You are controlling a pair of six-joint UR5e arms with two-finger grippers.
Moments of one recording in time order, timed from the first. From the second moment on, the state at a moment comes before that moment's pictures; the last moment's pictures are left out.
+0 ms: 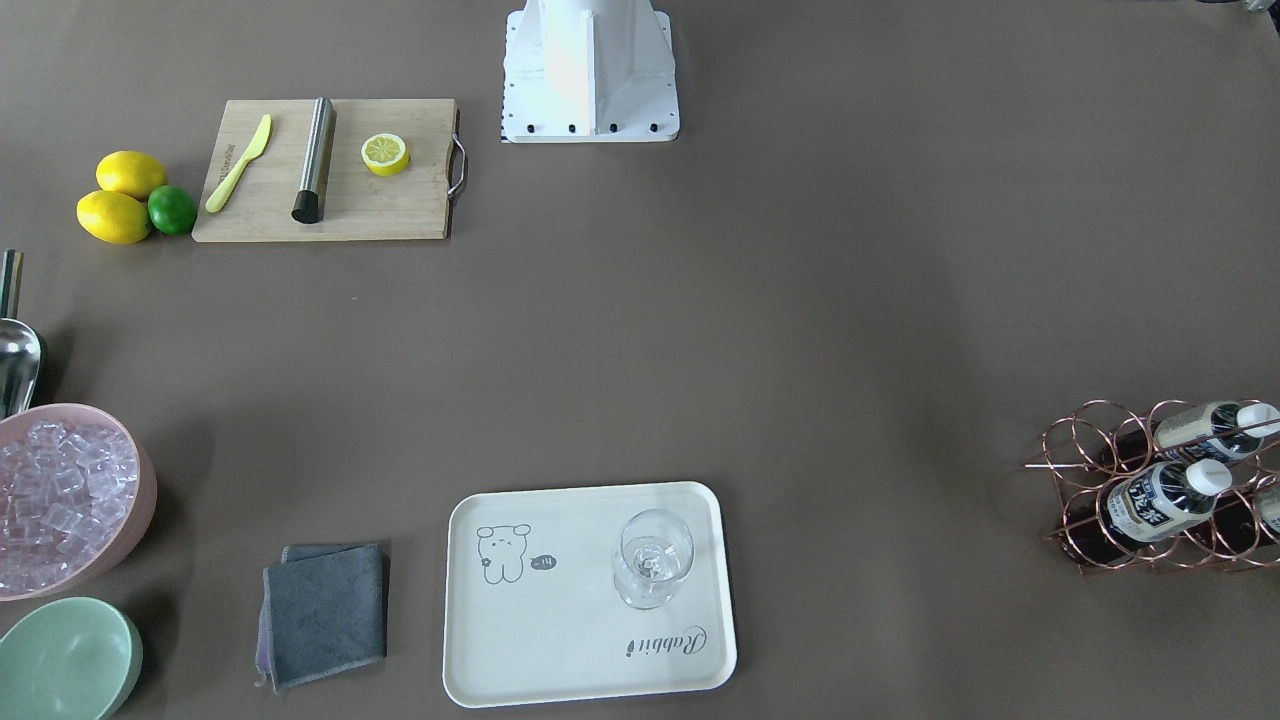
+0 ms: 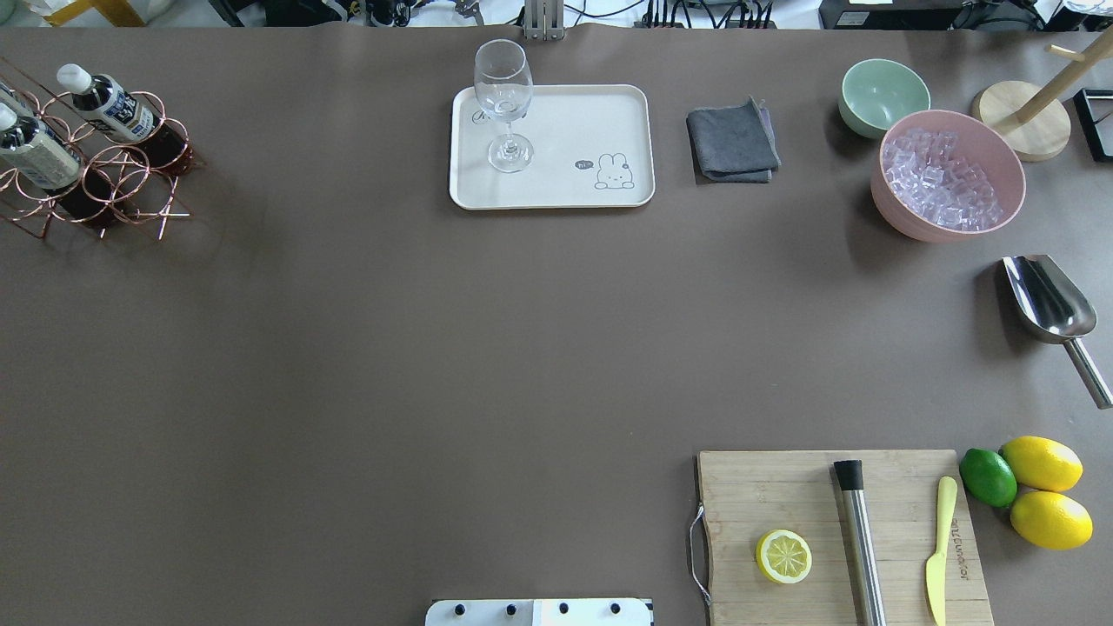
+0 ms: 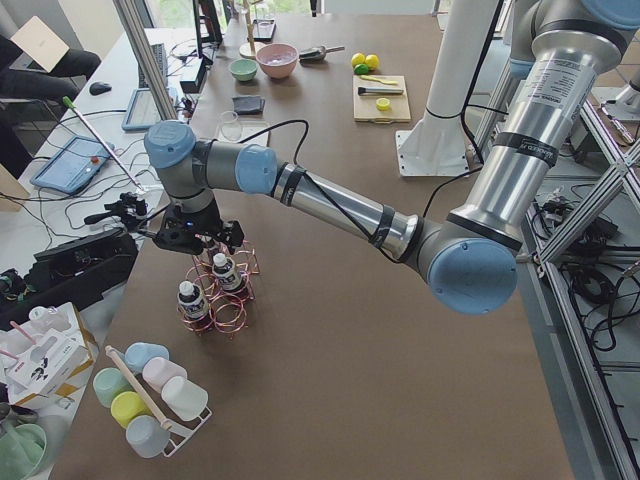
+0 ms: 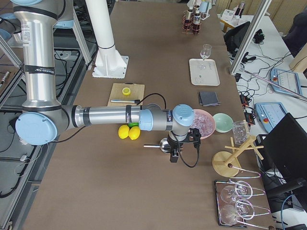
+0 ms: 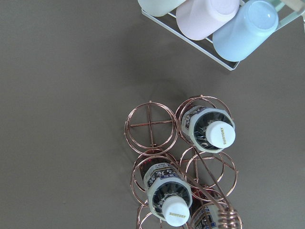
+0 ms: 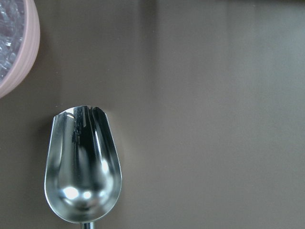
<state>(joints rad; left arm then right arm) -1.55 -1.97 -1.58 -1.27 -2.40 -1.51 1.49 -1.58 1.65 -1.63 2.30 0.06</state>
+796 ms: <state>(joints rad) -1.53 -2.04 -1.49 -1.31 -2.36 -1.63 1.49 -1.58 1.65 -1.62 2.29 0.05</state>
